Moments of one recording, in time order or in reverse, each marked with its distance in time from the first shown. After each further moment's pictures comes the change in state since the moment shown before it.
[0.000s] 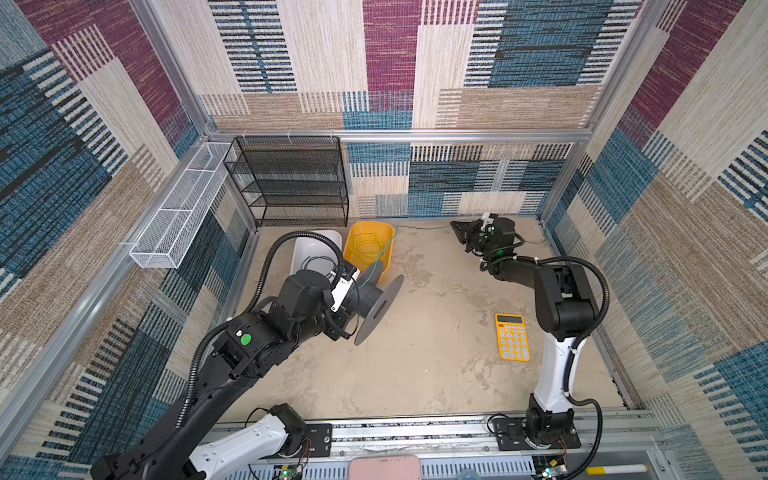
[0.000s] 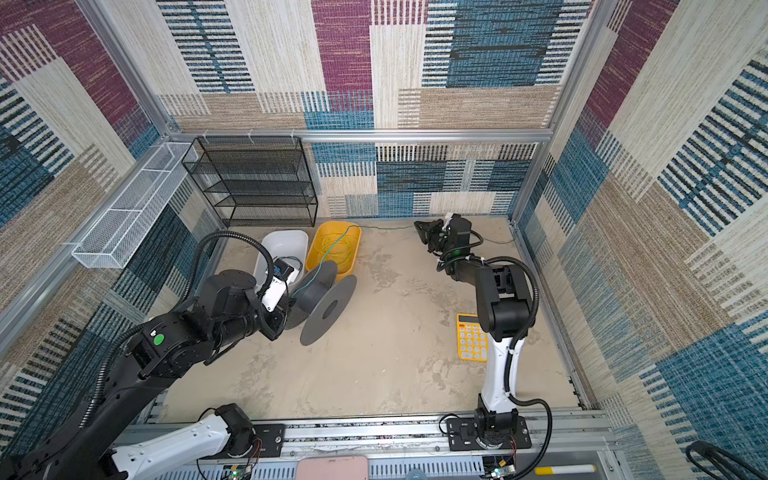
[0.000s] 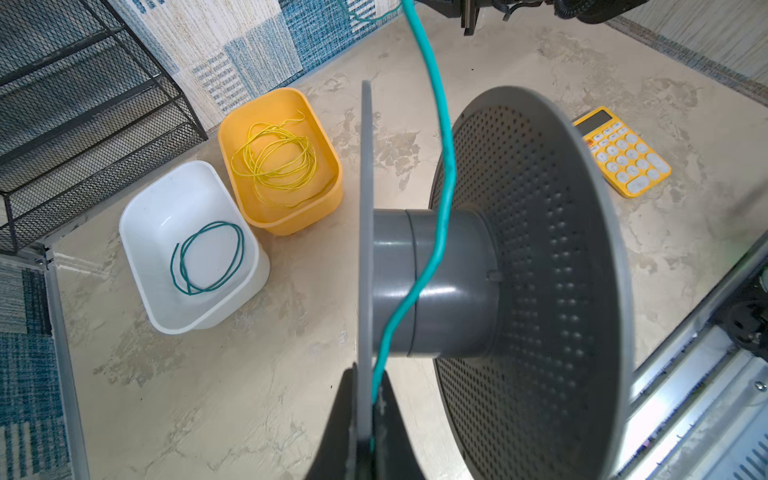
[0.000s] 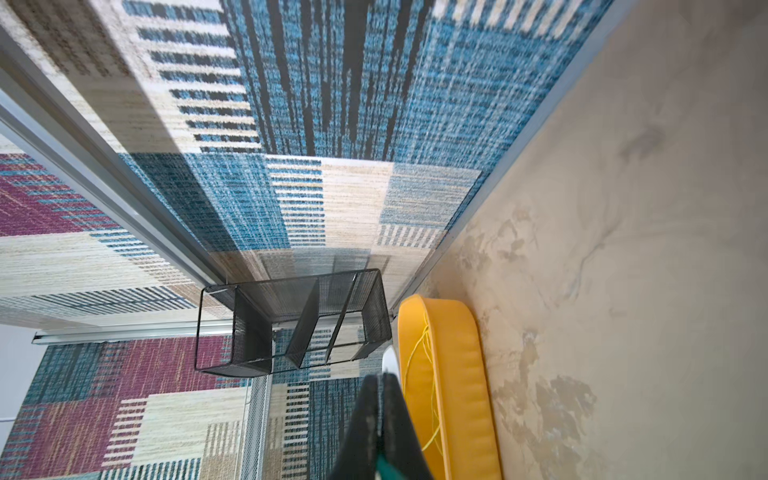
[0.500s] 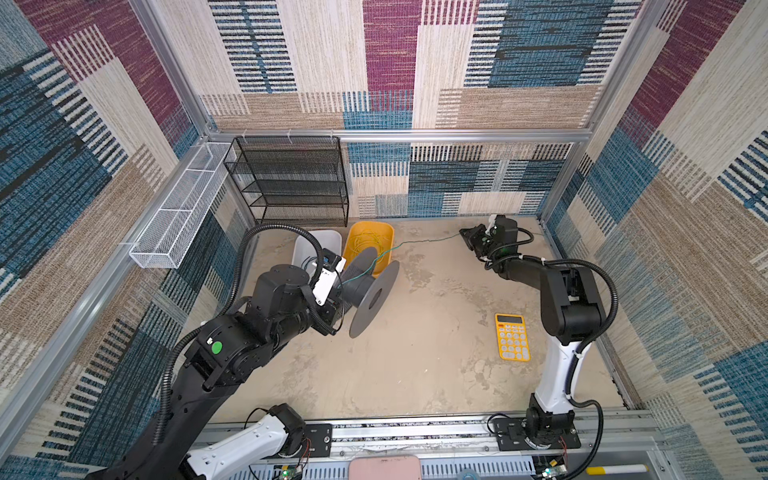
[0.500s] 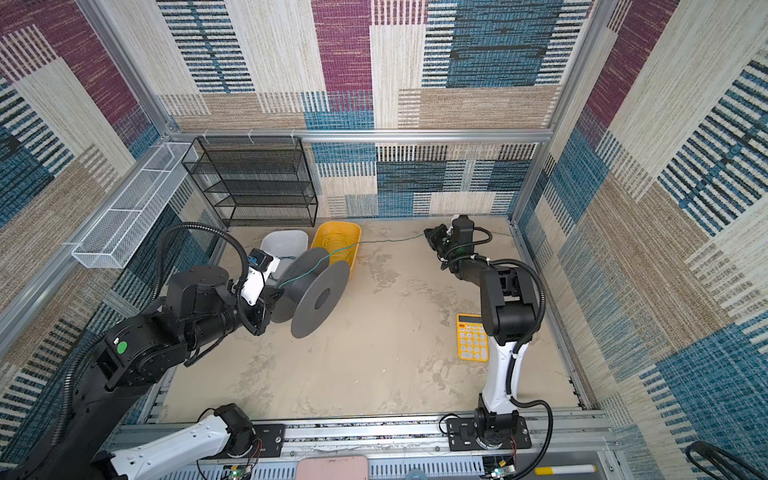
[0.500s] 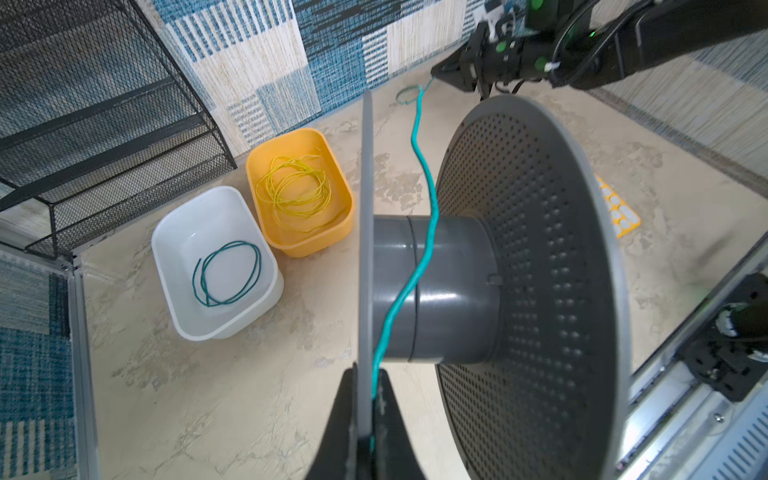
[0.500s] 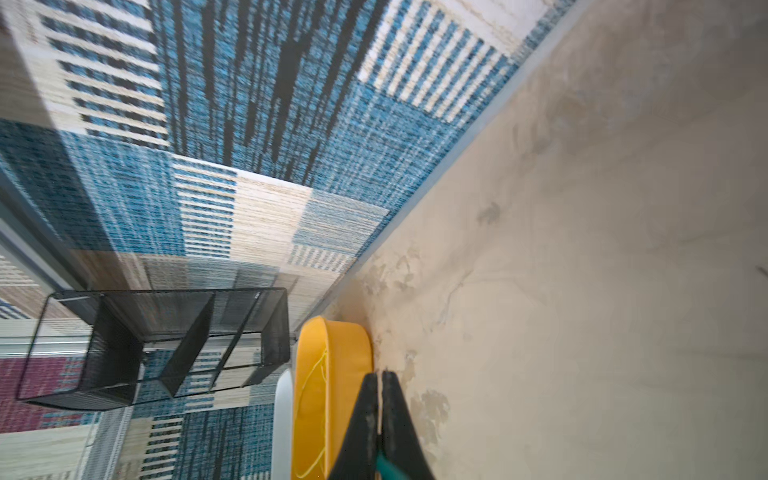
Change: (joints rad) left arm 0.031 0.005 0.154 -0.046 0.036 -0.034; right arm -0.006 -0.056 -0.042 -0.223 0.134 -0.339
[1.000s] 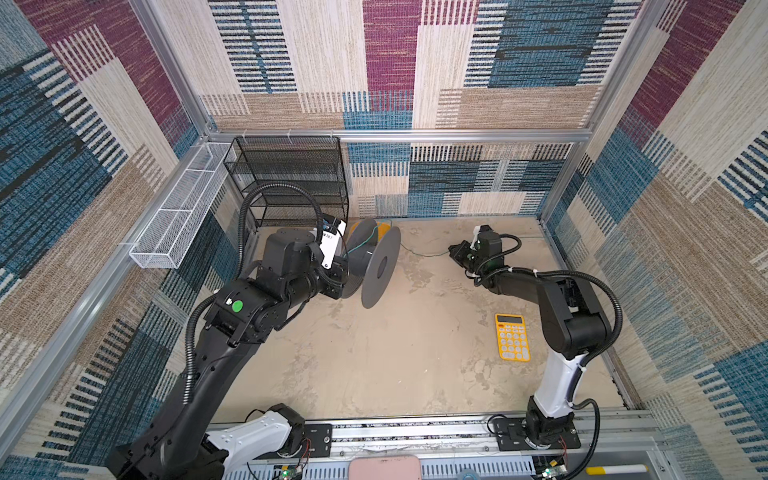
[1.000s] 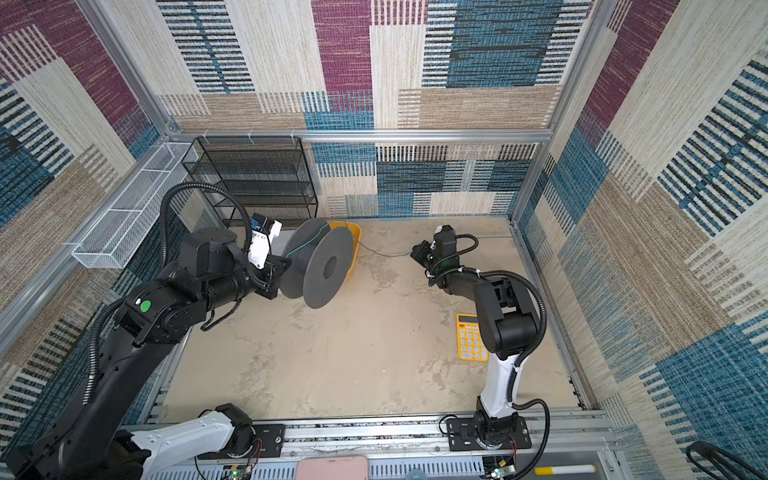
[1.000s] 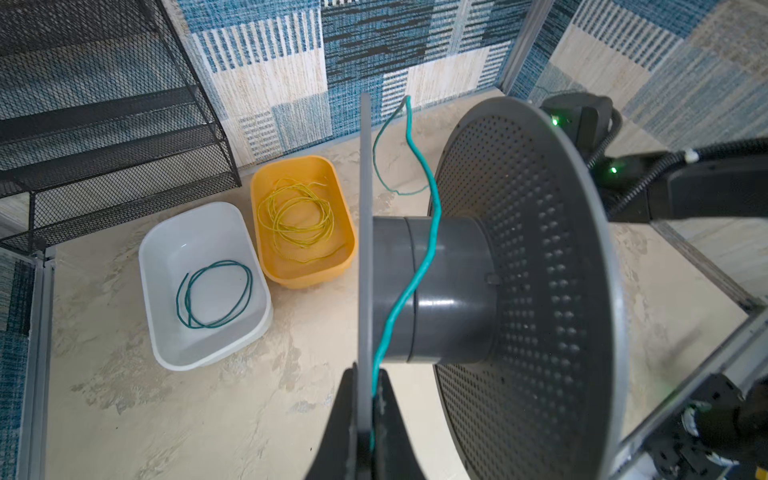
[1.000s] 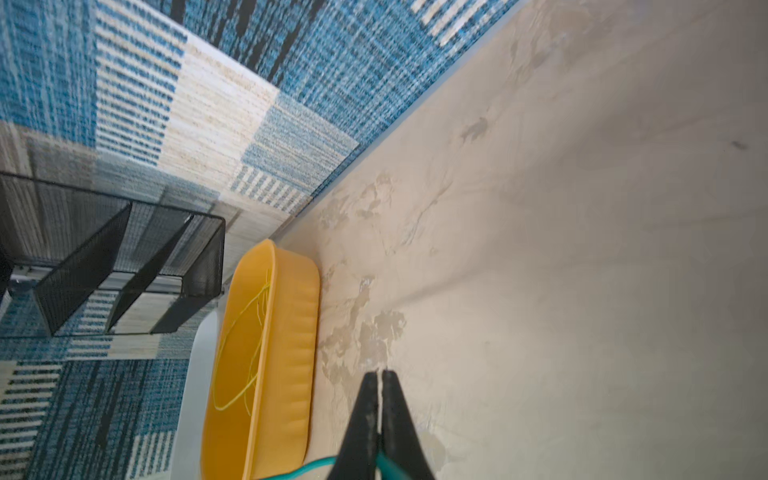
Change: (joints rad) left arm 0.152 0.209 0.166 0.082 0.078 -0.099; right arm 0.160 -0.134 -0.174 -0.043 0.171 -0.205
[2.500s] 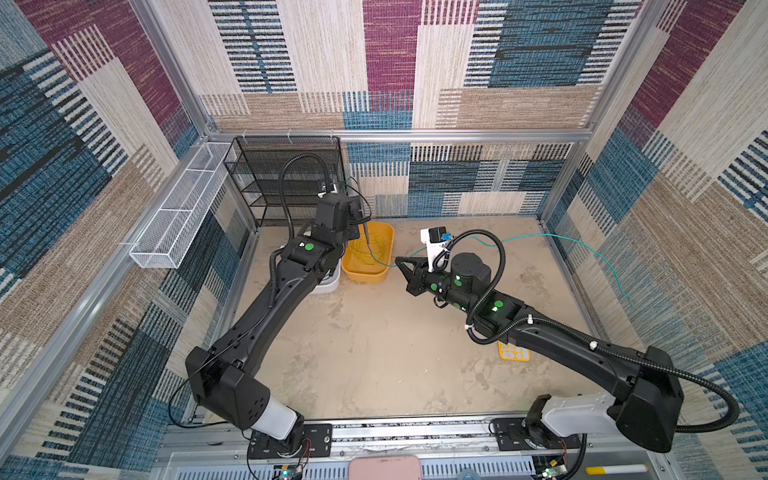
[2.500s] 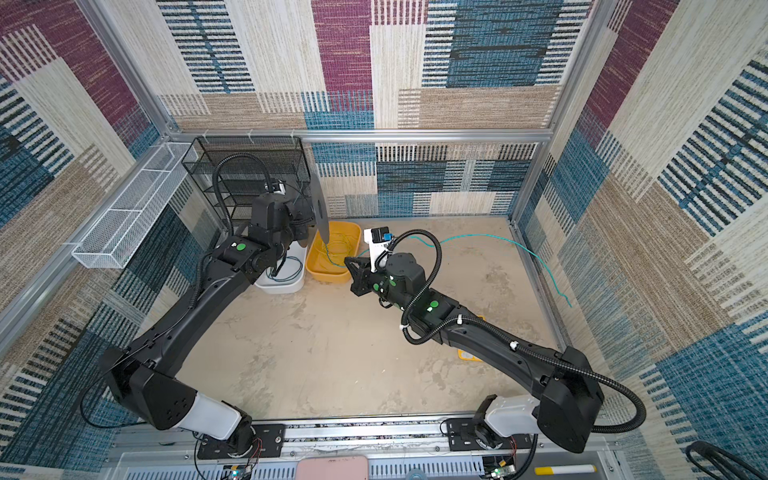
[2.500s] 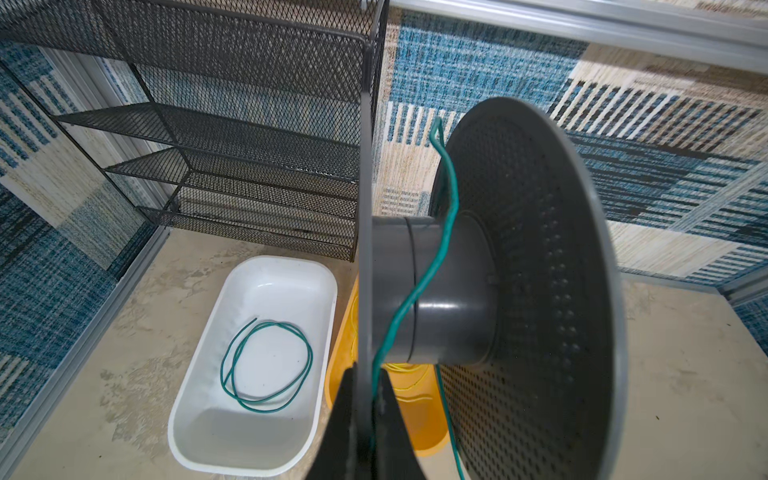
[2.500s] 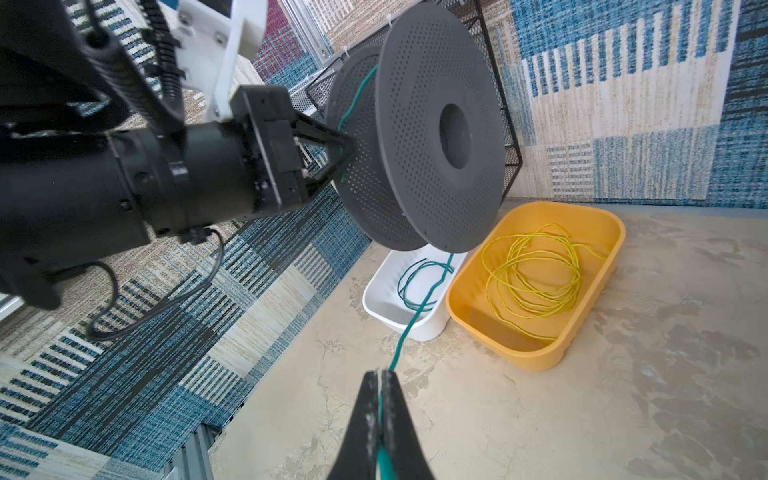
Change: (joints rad) left arm 0.077 0.389 0.017 0.434 -0.419 -0.253; right arm 0.592 -0.568 -0.032 -0.196 0.175 -0.335
